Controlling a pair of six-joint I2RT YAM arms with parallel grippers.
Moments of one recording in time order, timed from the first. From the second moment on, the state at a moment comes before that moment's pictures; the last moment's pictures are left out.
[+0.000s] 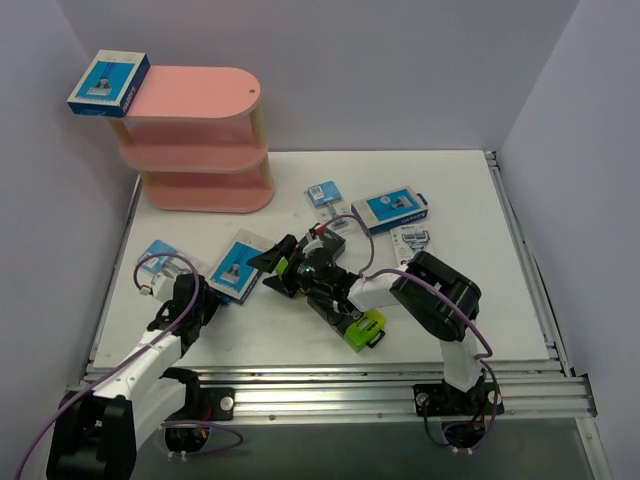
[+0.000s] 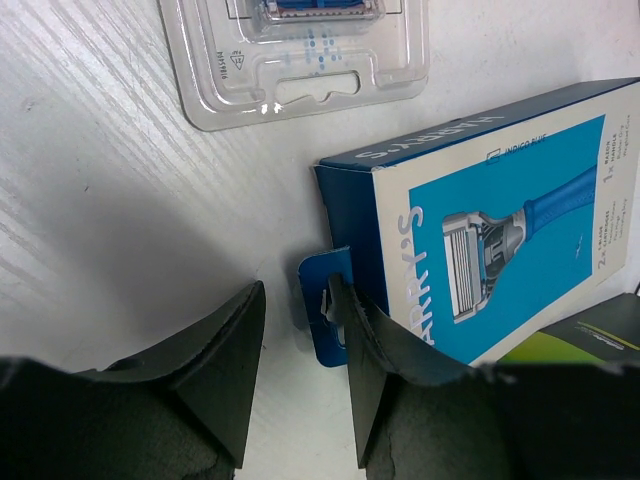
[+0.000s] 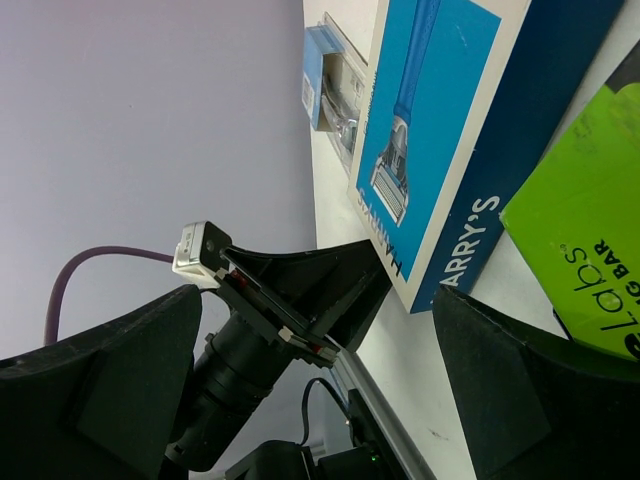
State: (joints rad) left arm -0.19 0.94 0.27 -0.14 -0.31 -1.14; right arm 0.90 1.97 0.89 0.83 -0.12 1.44
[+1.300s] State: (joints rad) left arm -0.19 0.98 0.33 -0.26 -0.25 -1.10; right arm 0.90 1.97 0.87 0.88 -0.12 1.46
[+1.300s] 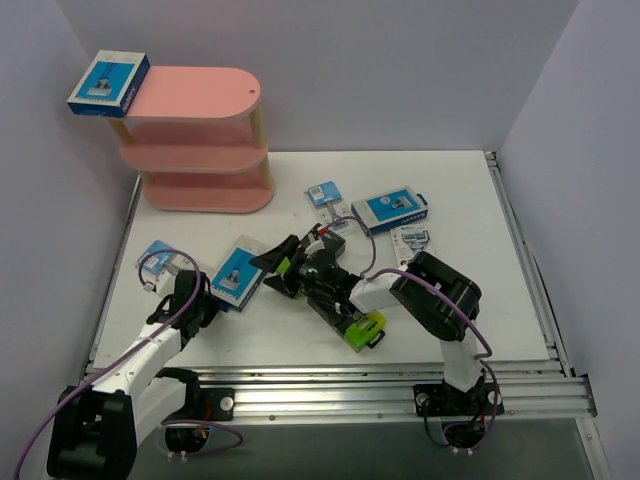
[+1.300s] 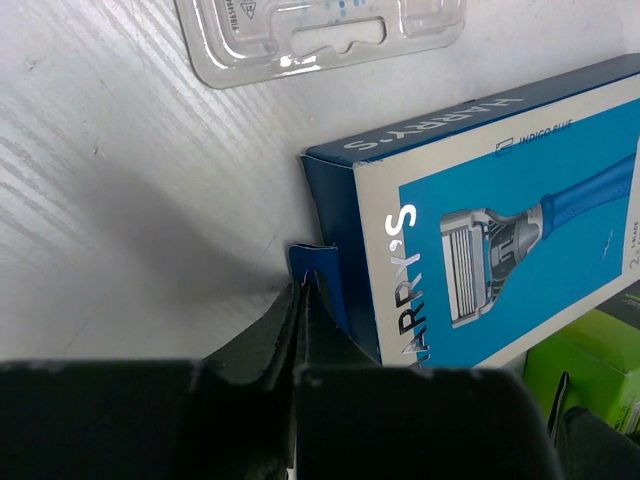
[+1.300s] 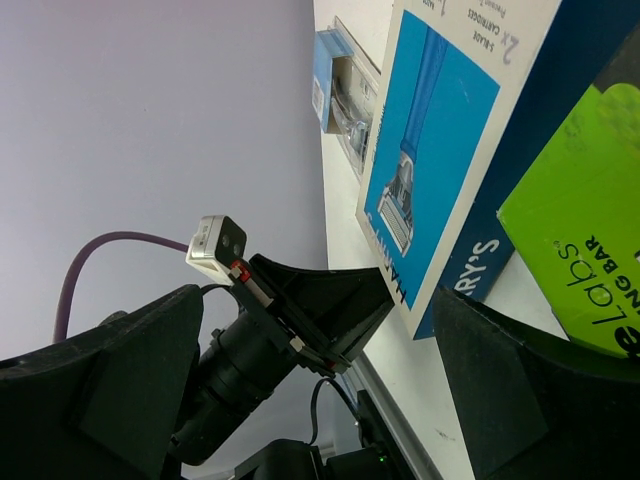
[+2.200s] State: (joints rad) left arm -0.19 0.84 0.46 -0.49 -0.21 -1.13; right arm 0.98 1.97 0.87 0.87 -0.08 1.46
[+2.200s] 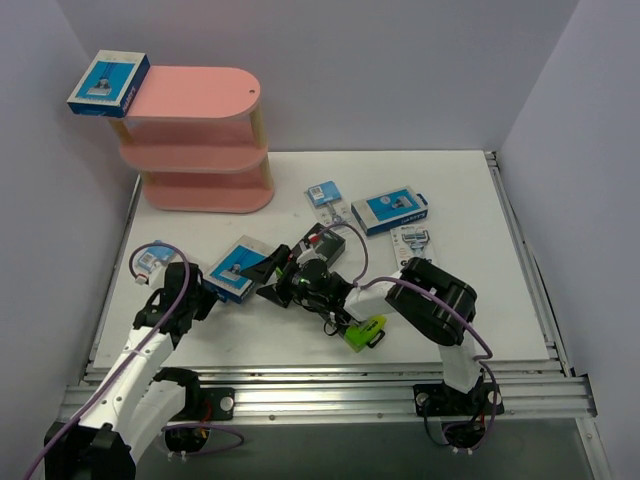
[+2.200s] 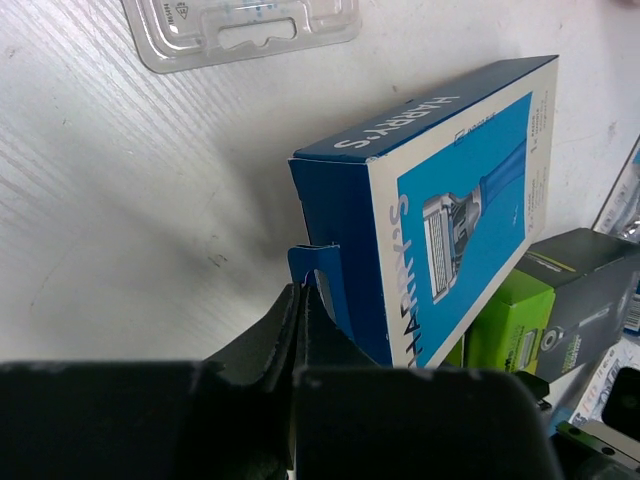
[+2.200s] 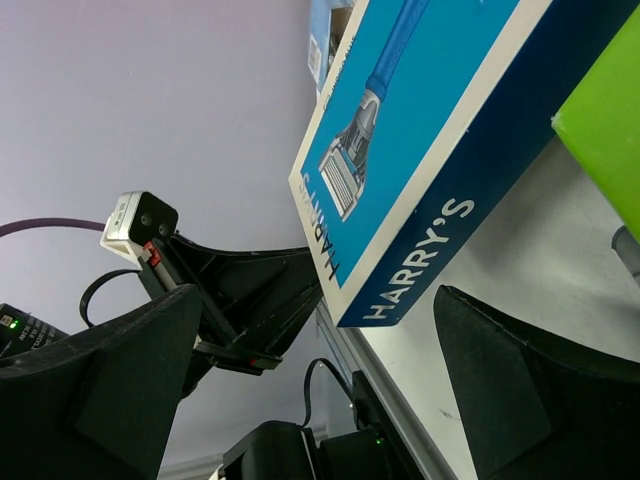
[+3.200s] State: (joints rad) left arm -0.18 0.73 0.54 -0.60 -0.21 -1.14; right arm 1.00 2.08 0.98 0.94 -0.08 1.52
